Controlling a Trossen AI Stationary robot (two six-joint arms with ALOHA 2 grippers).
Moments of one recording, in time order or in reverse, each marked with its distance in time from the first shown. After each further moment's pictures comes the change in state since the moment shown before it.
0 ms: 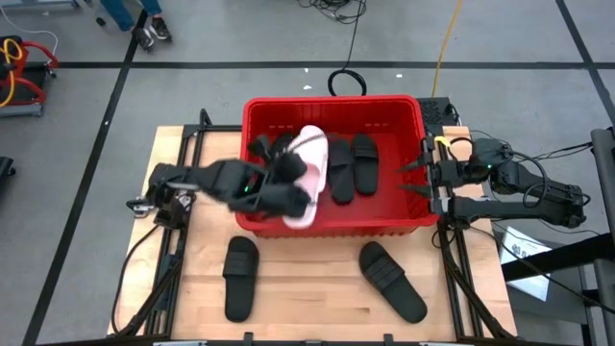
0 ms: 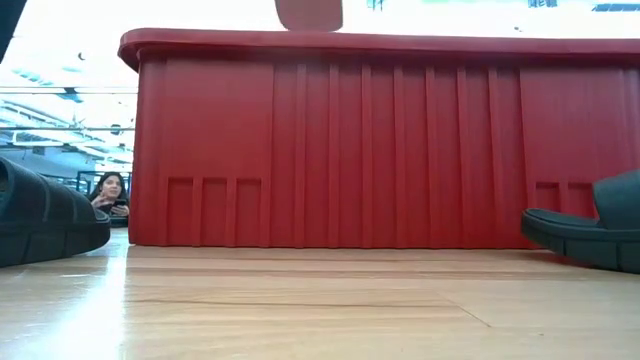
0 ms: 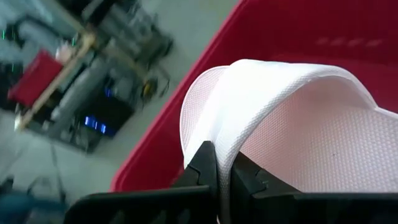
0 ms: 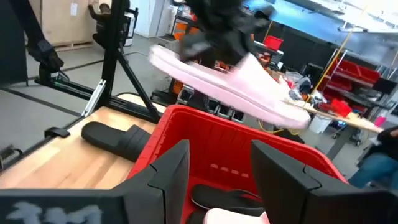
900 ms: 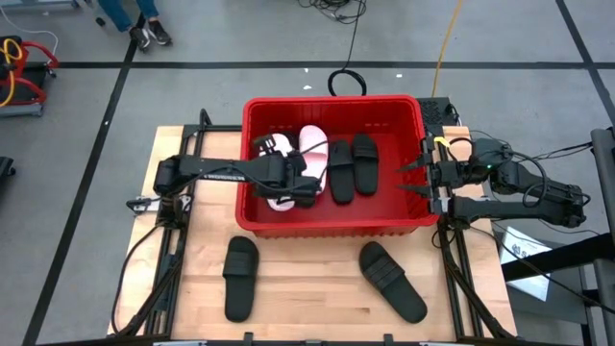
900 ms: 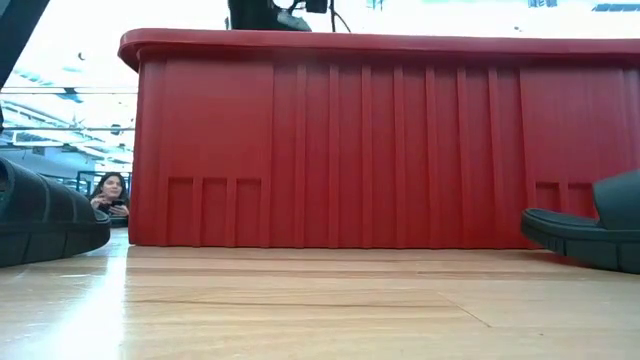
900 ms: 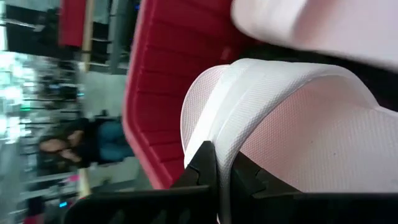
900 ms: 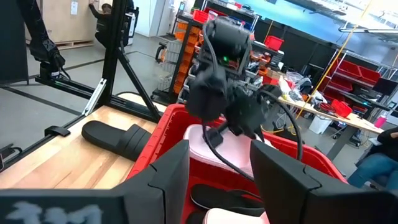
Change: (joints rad) left arm 0.229 0.015 -0.512 -0.068 0.050 -0.031; right arm 0.000 0.002 0.000 -0.001 -0.001 -0.007
